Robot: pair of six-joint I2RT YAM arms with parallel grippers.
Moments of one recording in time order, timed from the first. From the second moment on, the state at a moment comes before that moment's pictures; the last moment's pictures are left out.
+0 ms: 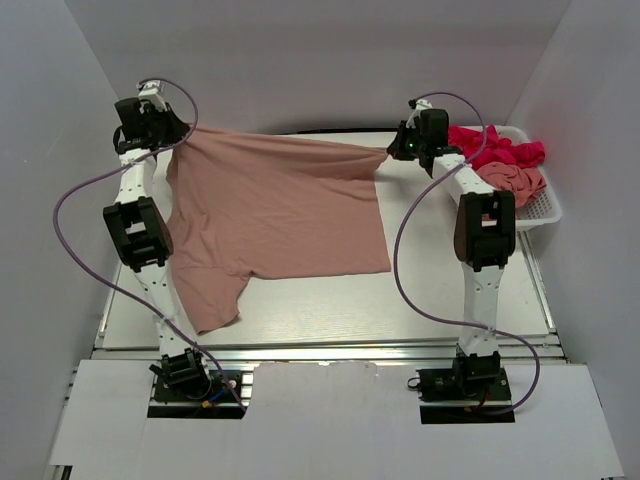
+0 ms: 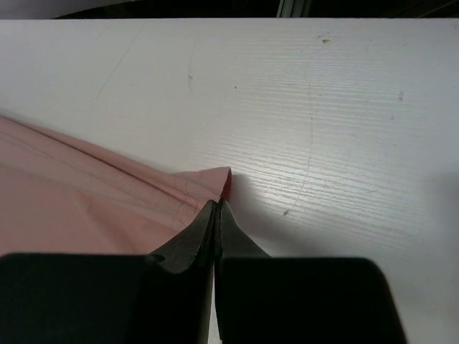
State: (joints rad) left arm 0.27 2.42 2.25 -0.17 0.53 -0.06; right arm 0.16 2.28 1.90 -0.10 -0.29 0.20
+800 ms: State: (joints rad) left arm 0.28 1.31 2.04 -0.29 0.44 -0.01; right arm 0.16 1.37 1.82 -0.18 -0.28 0.28
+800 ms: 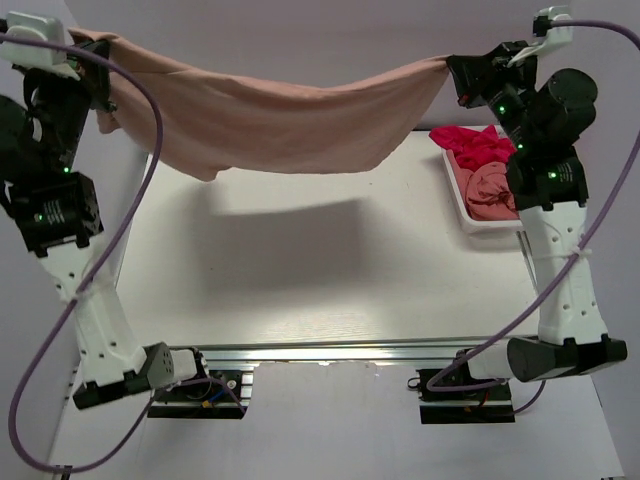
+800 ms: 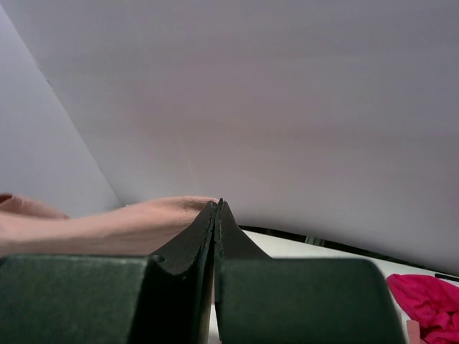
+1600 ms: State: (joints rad) left arm 0.28 1.30 2.09 -0.46 0.33 -0.06; right arm 0.18 1.20 1.80 -0.36 -0.21 0.32
